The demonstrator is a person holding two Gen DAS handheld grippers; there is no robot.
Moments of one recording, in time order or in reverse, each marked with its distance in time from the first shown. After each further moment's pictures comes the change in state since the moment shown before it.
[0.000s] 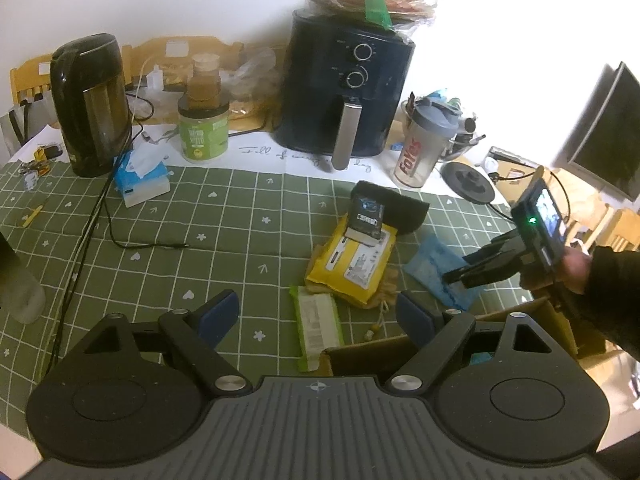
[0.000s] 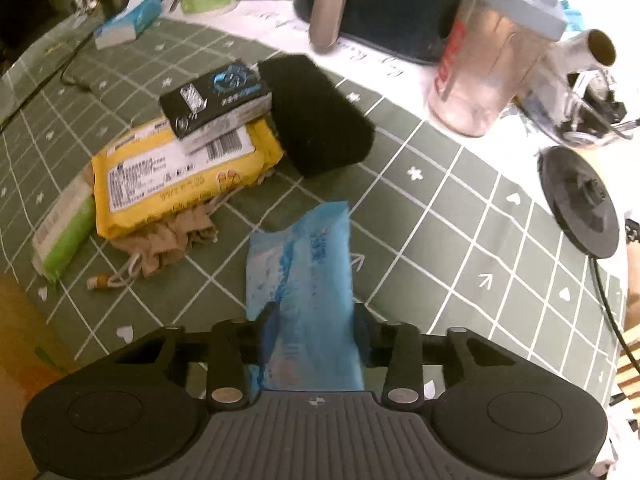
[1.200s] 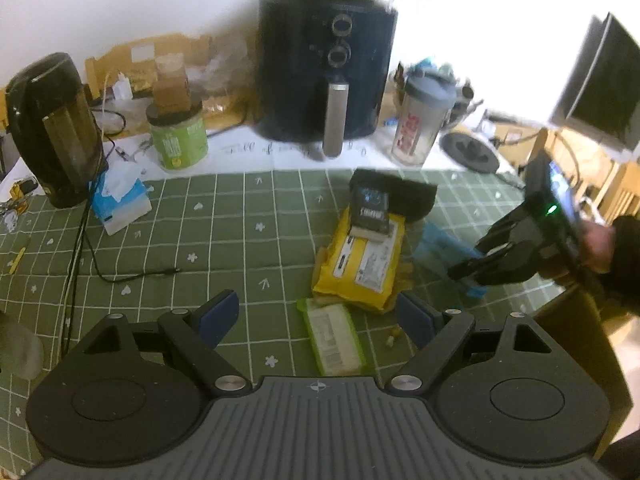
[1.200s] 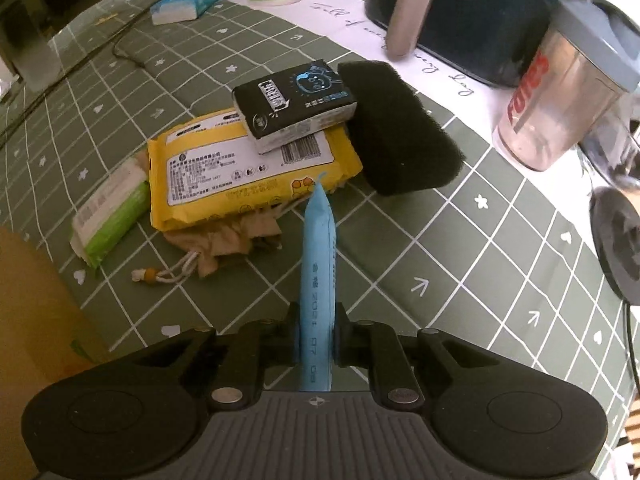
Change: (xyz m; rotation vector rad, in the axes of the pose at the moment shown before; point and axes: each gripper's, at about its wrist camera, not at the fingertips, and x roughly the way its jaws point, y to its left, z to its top) left arm 0.048 -0.004 0.029 0.142 0.085 0.002; right arm 0.006 0.031 0.013 -0.120 0.037 0.097
